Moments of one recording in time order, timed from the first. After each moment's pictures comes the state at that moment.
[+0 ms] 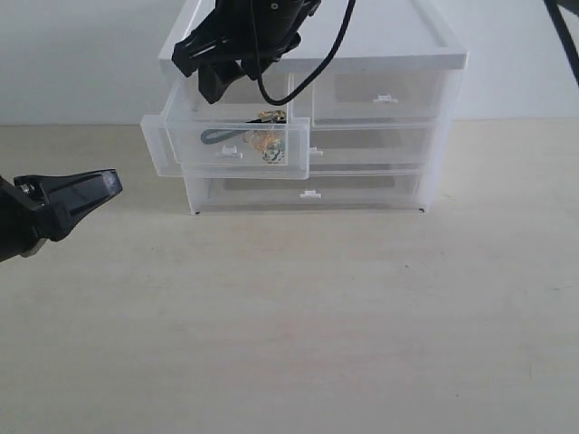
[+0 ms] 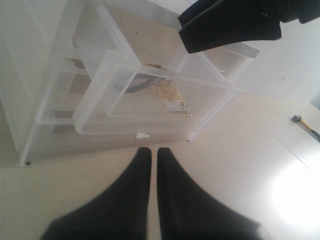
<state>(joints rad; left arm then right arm) 0.05 1.48 -0.35 0.87 -1.05 -0.86 0.64 2.16 -2.26 0.14 1.15 -0.27</state>
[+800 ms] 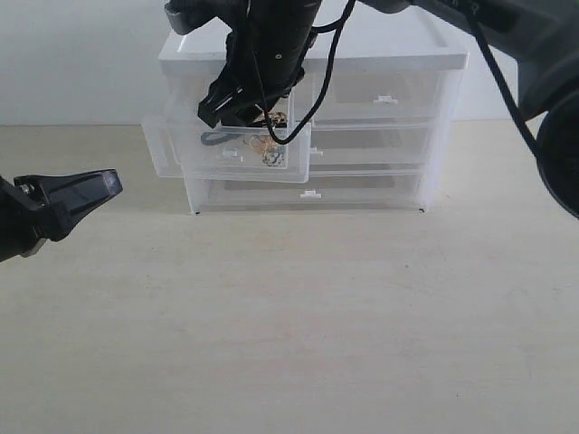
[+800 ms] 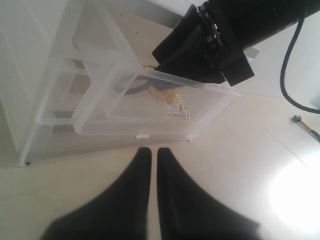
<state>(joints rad) 0.05 1.48 -0.35 0.87 -1.05 -0.86 0.64 2.26 -2.26 0.04 1.15 -0.36</state>
